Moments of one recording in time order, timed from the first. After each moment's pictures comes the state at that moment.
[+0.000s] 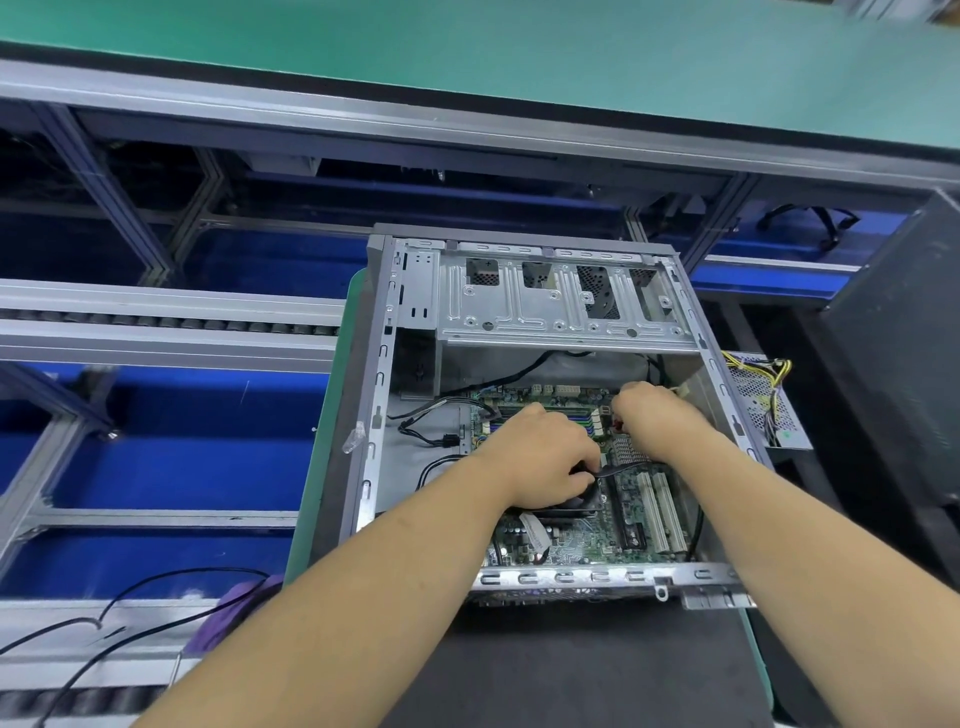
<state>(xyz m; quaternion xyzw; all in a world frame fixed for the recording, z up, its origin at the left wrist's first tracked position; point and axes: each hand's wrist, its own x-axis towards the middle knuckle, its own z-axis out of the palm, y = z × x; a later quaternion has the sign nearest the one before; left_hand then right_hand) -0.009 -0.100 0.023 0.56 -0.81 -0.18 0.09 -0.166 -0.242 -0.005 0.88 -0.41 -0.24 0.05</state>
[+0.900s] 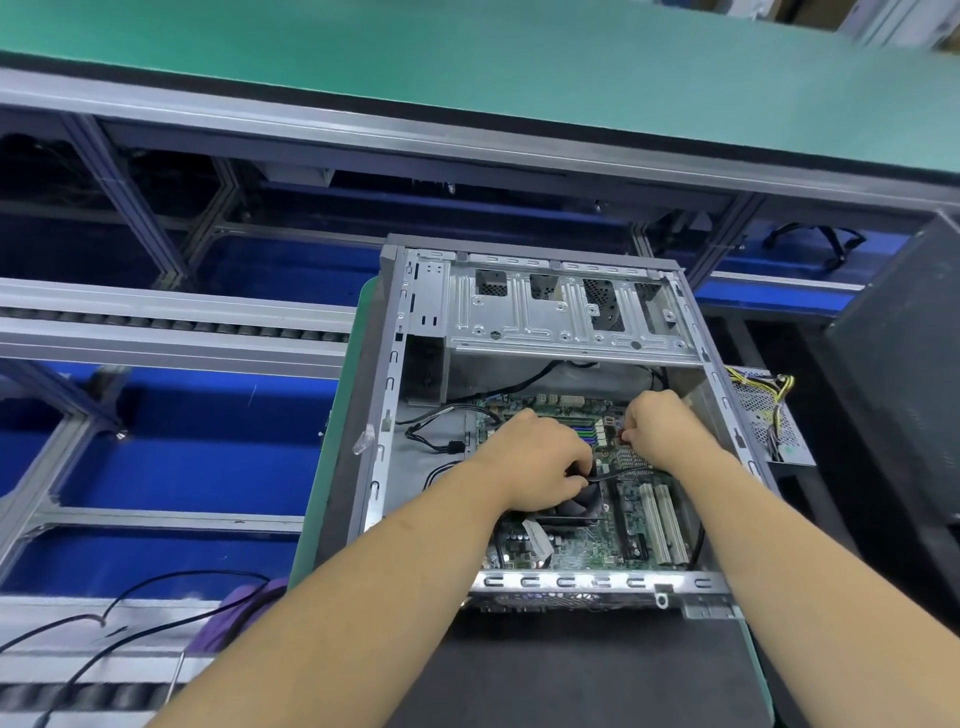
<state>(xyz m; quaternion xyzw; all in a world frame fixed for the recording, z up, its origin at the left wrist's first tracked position) -0.002 -0.099 0.018 0.58 -0.78 -0.18 0.12 -0.163 -0.233 0.014 0.83 -0.53 -0.17 -0.06</state>
